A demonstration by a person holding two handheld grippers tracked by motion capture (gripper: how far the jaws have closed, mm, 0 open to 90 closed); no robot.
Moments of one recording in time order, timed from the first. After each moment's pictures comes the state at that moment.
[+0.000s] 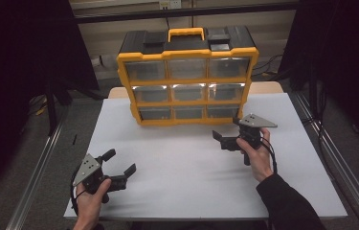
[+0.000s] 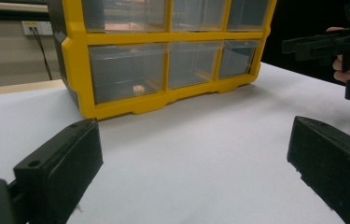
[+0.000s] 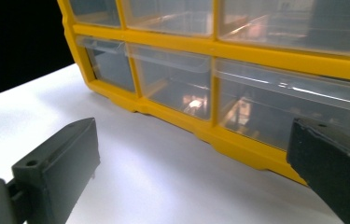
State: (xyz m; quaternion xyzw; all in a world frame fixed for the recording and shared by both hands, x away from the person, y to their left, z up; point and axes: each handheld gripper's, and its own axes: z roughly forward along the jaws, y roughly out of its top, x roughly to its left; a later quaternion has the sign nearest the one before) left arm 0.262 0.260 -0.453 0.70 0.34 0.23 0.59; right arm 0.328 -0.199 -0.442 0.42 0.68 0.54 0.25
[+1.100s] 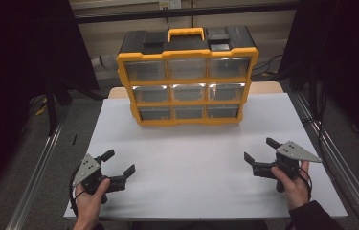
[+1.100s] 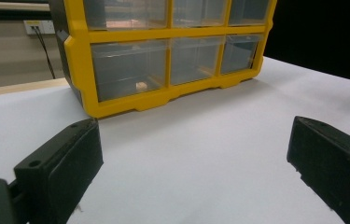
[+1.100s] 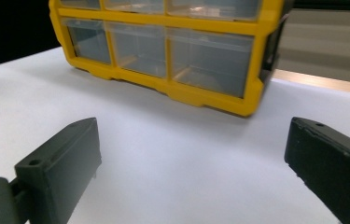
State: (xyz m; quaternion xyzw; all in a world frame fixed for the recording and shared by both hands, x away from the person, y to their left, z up) left arm 0.262 0.263 -0.452 0.71 0.34 0.23 0.58; right arm 0.236 -0.265 -0.451 0.44 0.67 0.51 0.31
